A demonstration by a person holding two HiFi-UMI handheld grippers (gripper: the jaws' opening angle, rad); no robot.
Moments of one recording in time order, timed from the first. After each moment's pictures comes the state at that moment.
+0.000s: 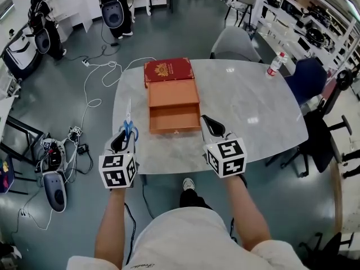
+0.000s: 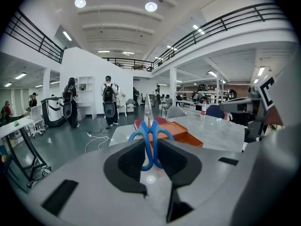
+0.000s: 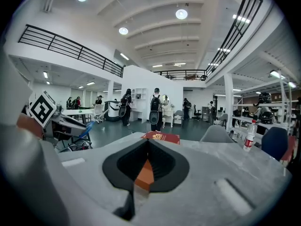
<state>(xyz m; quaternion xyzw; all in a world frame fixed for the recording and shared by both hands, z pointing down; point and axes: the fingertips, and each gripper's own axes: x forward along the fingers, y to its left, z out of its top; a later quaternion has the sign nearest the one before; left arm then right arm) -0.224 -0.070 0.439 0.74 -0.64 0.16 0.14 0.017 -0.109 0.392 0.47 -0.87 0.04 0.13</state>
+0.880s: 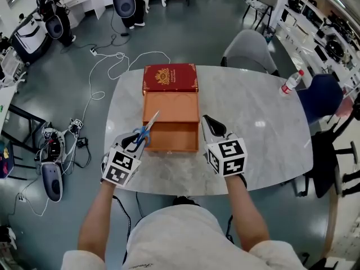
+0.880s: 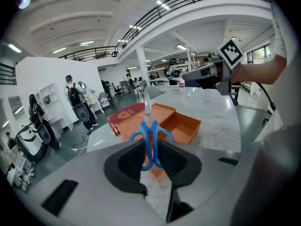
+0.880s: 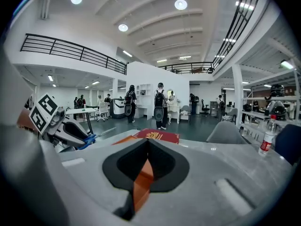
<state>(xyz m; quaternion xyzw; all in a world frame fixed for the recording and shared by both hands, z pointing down) -0.157 -0.166 0.492 0.80 -0.49 0.34 0.08 0.037 -0.238 0.417 0.42 -0.89 0.07 0.15</state>
